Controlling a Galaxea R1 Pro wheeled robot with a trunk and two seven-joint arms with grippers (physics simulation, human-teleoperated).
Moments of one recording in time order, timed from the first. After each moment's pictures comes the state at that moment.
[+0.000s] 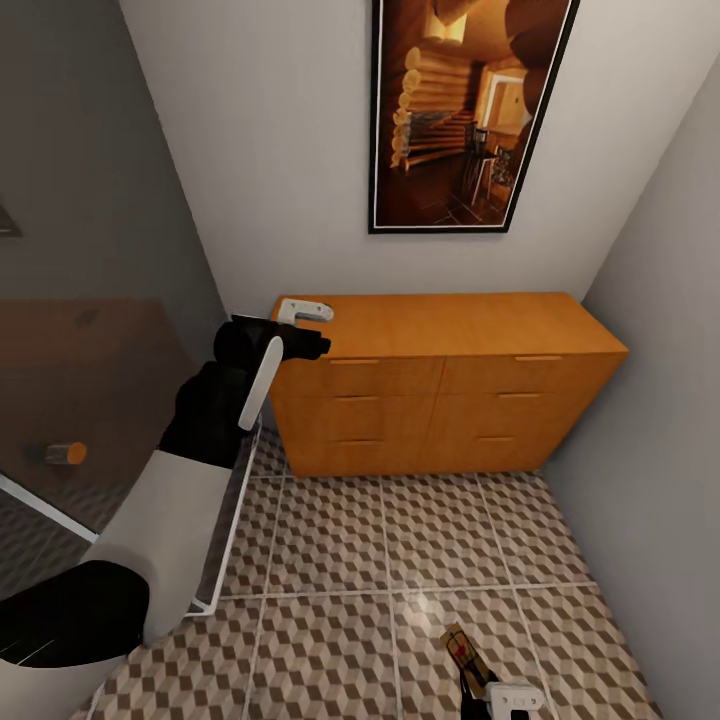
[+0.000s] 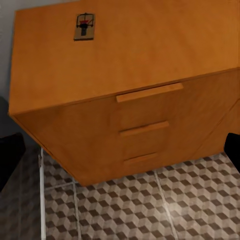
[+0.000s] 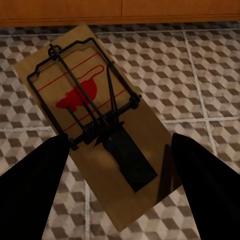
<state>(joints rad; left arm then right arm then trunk) -1.14 -0.14 -0.22 -1.21 0.08 1.02 0.11 -0.37 0.05 0.41 -0.02 -0.36 -0.82 -0.12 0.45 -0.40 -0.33</state>
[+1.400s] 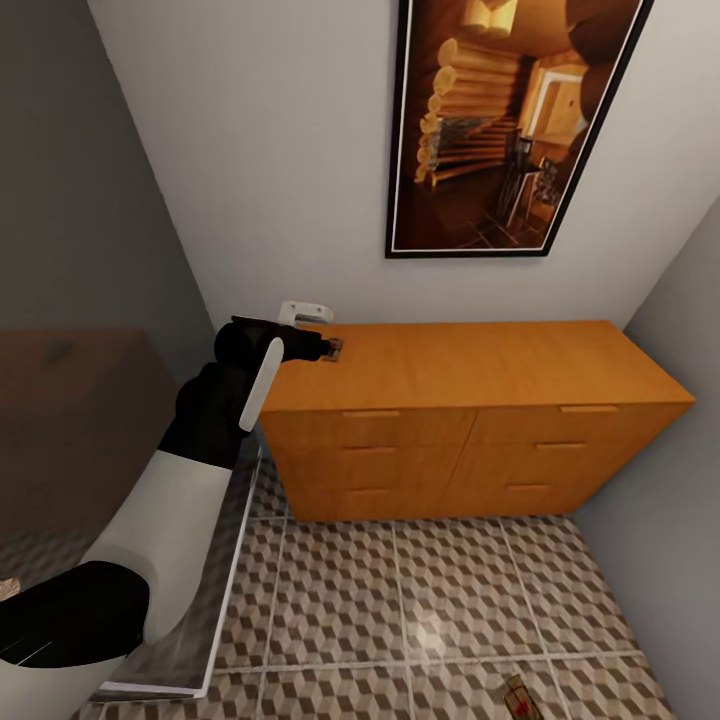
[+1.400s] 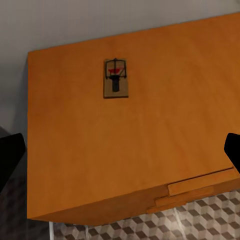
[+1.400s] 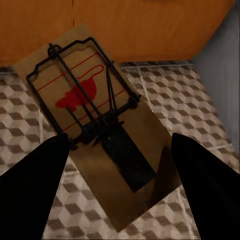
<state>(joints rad) -1.13 -0.14 -0.22 -1.21 0.08 1.02 0.11 -0.22 -0.01 0.41 -0.01 -0.36 -1.05 -0.29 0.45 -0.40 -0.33</state>
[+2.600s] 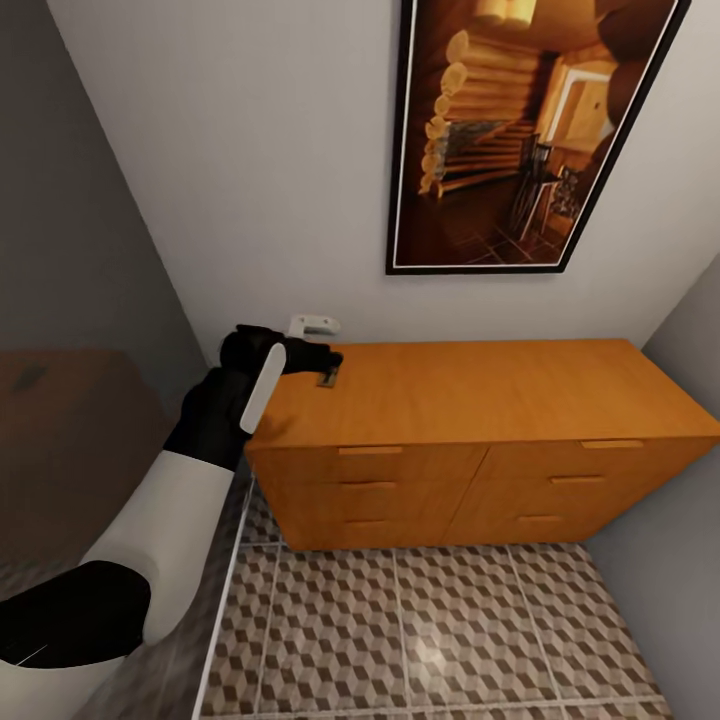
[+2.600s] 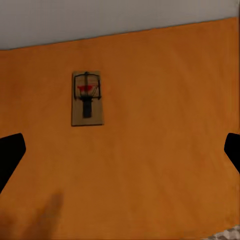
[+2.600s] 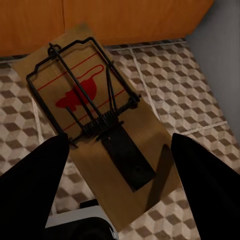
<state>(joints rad) -1.13 -0.13 -0.21 -1.13 0.18 1.02 0.06 -0.12 0.08 0.42 -0.02 -0.35 -1.04 -0.43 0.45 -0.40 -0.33</state>
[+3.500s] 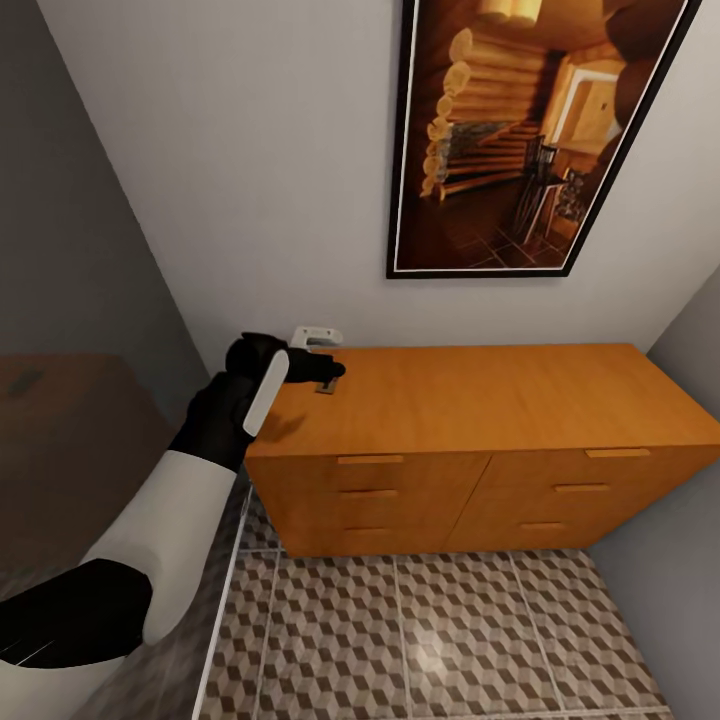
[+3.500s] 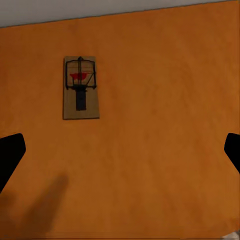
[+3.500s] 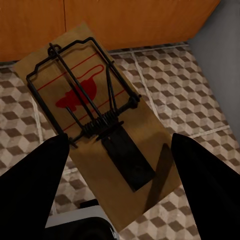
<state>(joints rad) -1.13 -0.13 -0.22 -1.06 0.22 1.01 0.06 -0.12 0.09 0.42 -0.02 -0.35 -1.04 -0.43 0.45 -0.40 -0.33</state>
